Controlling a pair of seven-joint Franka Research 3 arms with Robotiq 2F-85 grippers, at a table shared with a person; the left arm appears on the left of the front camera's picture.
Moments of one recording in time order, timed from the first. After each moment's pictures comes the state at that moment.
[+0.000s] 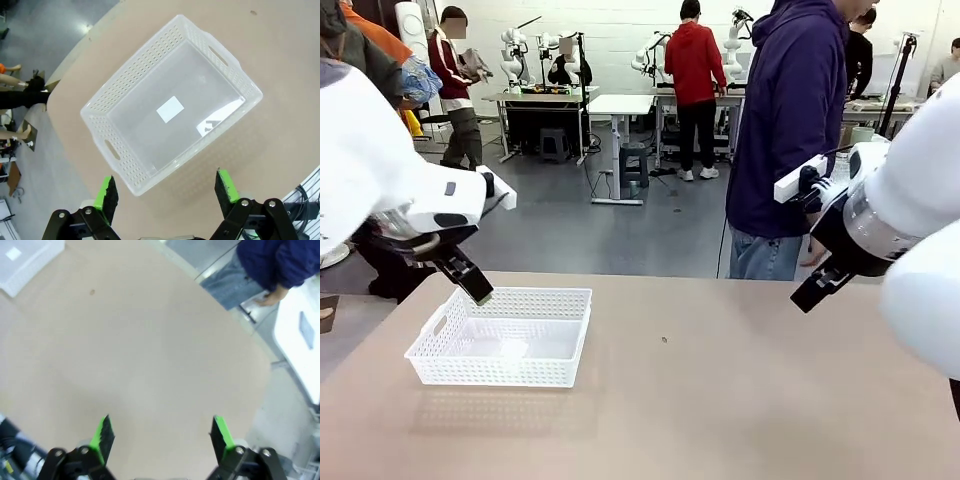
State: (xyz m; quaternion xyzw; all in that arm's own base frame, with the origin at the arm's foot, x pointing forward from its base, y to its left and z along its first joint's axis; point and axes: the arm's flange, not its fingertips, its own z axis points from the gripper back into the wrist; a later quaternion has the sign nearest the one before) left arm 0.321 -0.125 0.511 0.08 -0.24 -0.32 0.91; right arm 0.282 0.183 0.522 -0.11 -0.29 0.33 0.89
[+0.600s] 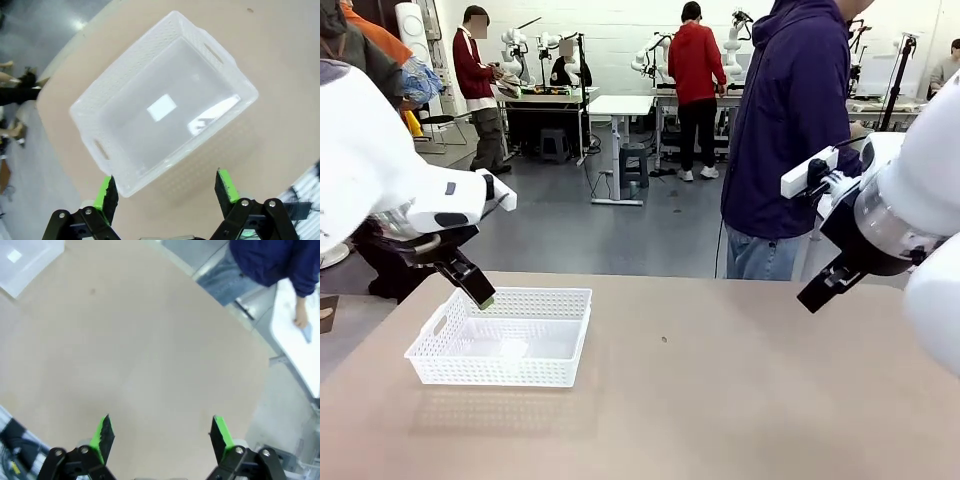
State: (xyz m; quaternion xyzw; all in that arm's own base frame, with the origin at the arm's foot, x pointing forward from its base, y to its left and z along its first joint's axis) left arm 0.333 -0.121 0.497 0.03 -0.22 -0.31 0.93; right arm 0.277 0.178 0.530 -0.08 -0.29 0.31 0.90
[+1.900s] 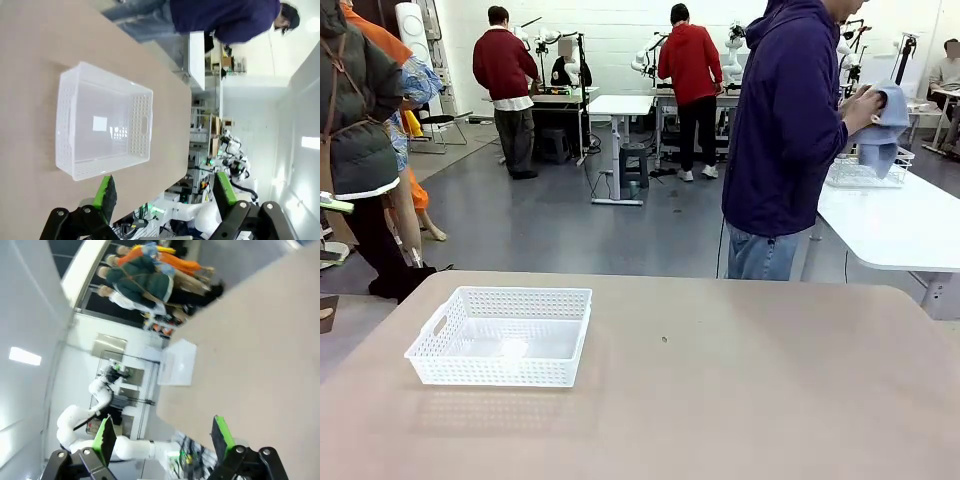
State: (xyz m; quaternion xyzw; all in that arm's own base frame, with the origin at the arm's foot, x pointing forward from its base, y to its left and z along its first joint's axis) left arm 0.387 0.210 0.471 -0.53 -0.15 0.14 0.82; right arm 0.261 -0.171 0.469 0.58 -0.23 -0.06 0.78
